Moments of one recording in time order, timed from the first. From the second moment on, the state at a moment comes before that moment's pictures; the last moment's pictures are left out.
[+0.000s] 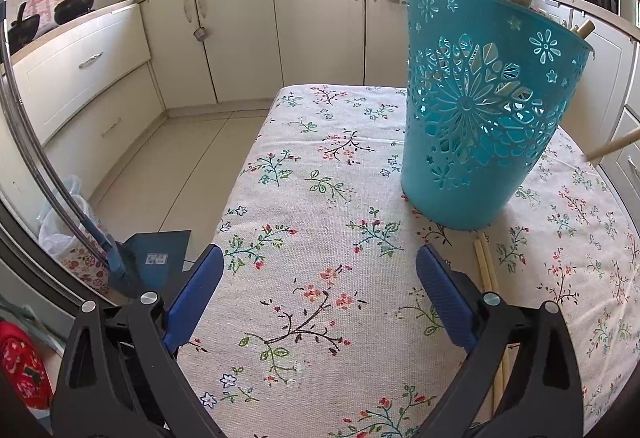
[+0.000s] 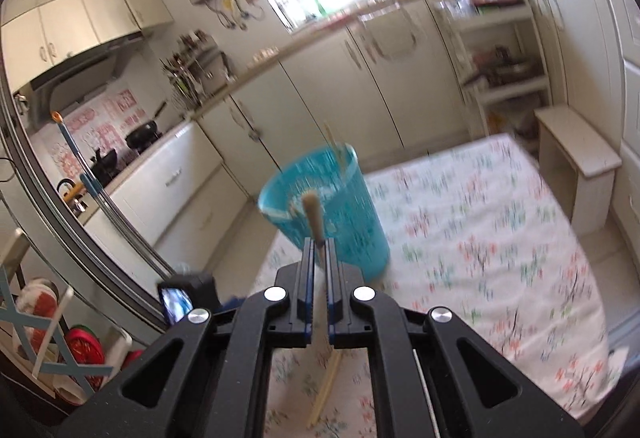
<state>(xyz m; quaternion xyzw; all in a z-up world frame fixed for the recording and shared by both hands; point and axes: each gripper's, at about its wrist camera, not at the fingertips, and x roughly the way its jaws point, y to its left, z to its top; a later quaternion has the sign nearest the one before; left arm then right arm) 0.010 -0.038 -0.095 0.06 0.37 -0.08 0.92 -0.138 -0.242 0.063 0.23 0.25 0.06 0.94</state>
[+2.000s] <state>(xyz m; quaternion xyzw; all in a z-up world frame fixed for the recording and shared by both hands) 0.020 -0.054 -0.105 0.09 0.40 -0.09 0.91 -0.054 -0.315 -0.089 0.04 0.53 -0.03 0.85</state>
